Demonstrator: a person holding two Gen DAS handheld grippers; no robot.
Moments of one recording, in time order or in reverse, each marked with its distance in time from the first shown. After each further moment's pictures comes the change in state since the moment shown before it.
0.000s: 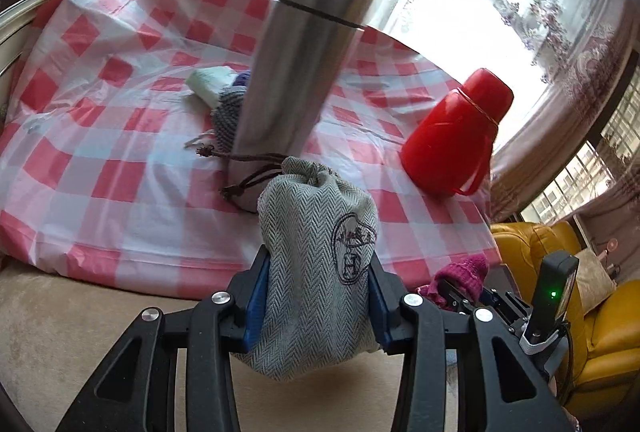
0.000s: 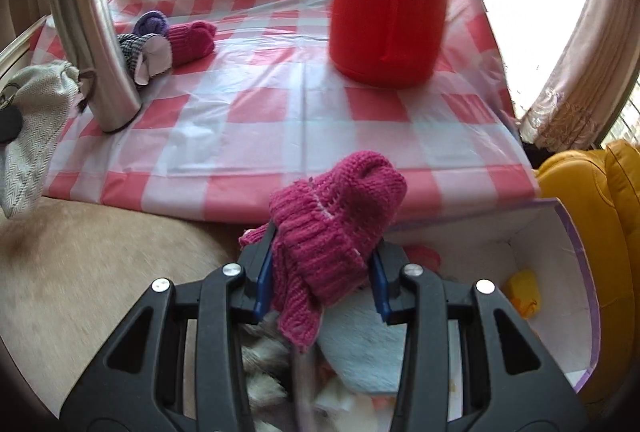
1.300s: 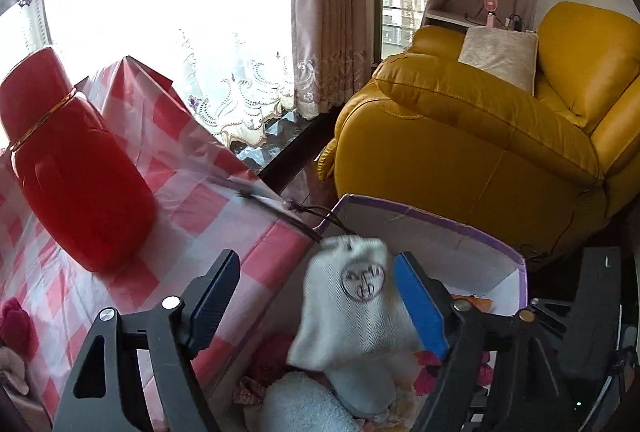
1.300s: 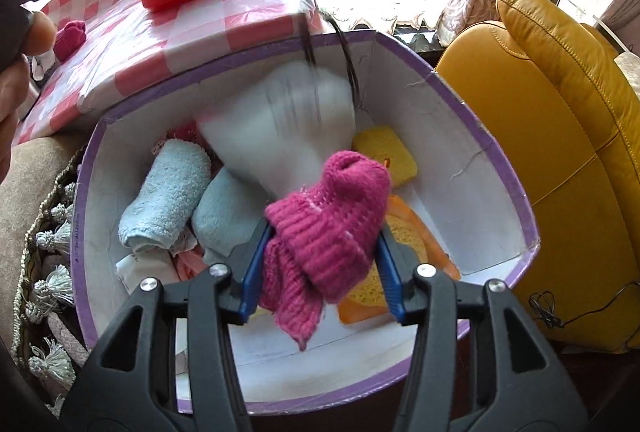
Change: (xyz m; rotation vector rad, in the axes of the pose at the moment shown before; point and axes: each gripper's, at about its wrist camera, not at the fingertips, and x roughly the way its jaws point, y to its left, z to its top) left arm 0.147 -0.334 -0.065 0.872 0.124 -0.266; right arm -0.022 -0.167 -0.112 0.248 0.159 -0.137
